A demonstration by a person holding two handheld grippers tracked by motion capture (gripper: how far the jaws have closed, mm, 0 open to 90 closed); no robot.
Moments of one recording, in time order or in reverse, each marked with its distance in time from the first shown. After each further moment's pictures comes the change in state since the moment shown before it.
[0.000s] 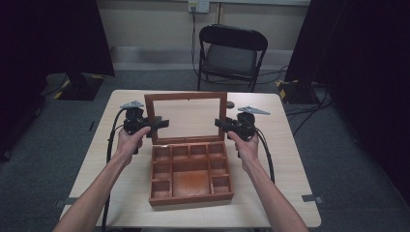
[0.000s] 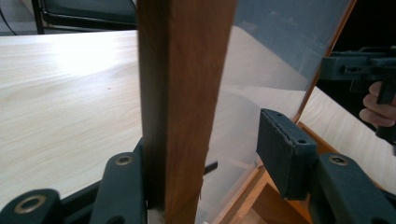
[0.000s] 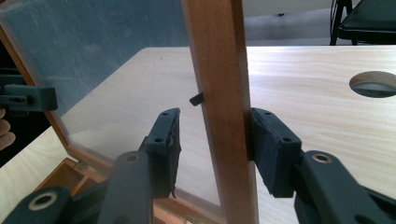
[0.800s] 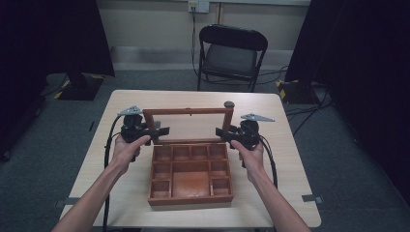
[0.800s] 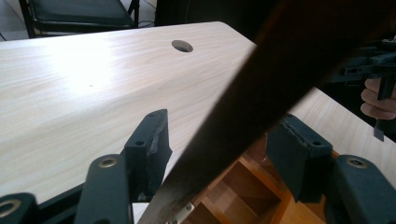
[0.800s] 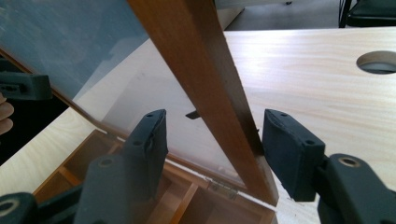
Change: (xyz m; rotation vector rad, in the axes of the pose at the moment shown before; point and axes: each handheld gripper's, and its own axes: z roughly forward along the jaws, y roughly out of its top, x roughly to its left) left arm -0.030 -0.009 -0.022 0.009 -0.006 0.062; right arm 0.016 -0.012 -0.030 0.044 0.018 -0.009
